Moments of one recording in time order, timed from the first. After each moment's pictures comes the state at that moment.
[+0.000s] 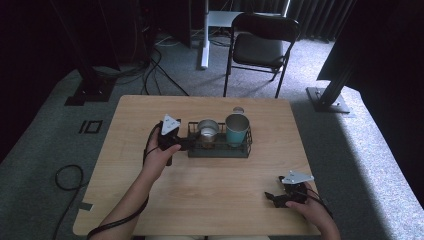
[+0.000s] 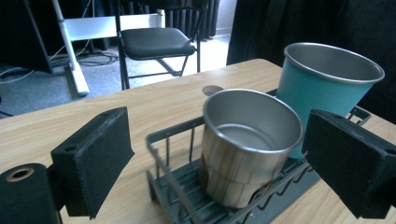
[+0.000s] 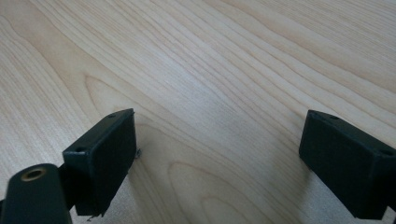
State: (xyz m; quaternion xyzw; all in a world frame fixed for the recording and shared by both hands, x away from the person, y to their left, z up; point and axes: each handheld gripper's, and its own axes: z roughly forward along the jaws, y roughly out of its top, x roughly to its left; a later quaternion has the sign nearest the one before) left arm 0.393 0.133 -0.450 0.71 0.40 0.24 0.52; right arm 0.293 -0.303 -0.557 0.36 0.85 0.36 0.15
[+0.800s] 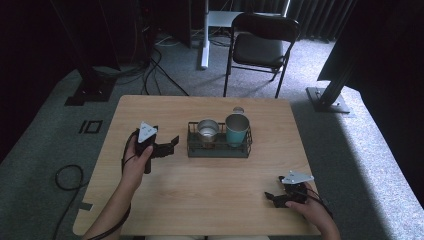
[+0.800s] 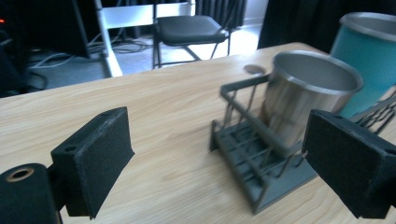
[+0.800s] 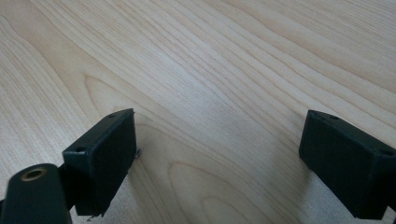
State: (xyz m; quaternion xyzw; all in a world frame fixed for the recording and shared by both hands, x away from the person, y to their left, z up) left arm 0.370 0.190 -0.462 0.71 0.43 0.27 0.49; right arm 0.293 -0.303 -0.557 0.36 0.85 0.36 0.15
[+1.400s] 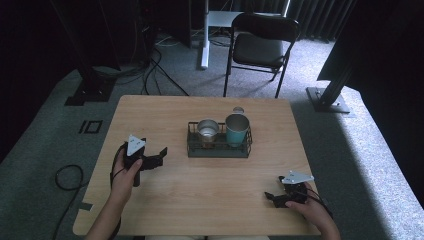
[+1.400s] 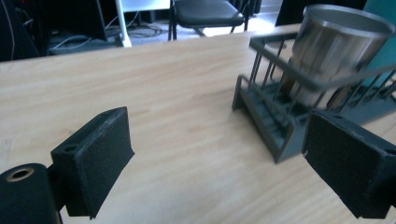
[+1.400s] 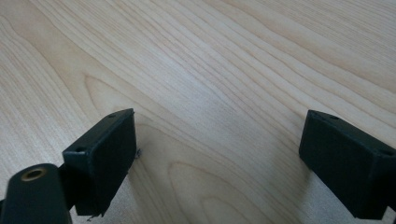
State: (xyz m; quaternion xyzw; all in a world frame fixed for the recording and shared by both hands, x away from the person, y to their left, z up) left arm 0.341 0.220 -0.489 0.71 0.46 0.27 0.46; right arm 0.293 -0.303 -0.557 0.36 0.85 0.36 0.15
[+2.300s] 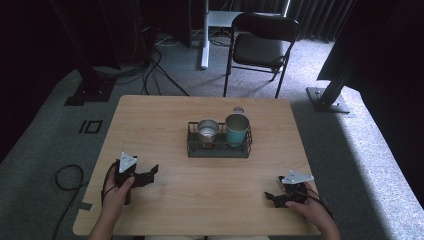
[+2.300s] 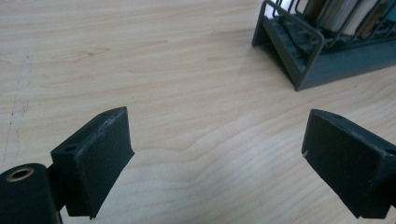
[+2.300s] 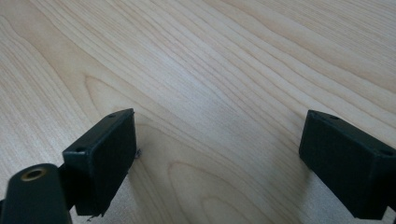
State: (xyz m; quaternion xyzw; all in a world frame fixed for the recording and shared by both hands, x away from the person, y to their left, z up) left arm 0.307 0.245 -0.527 0.72 0.49 0.25 0.42; right arm 0.293 -0.303 -0.557 0.36 0.85 0.36 0.15
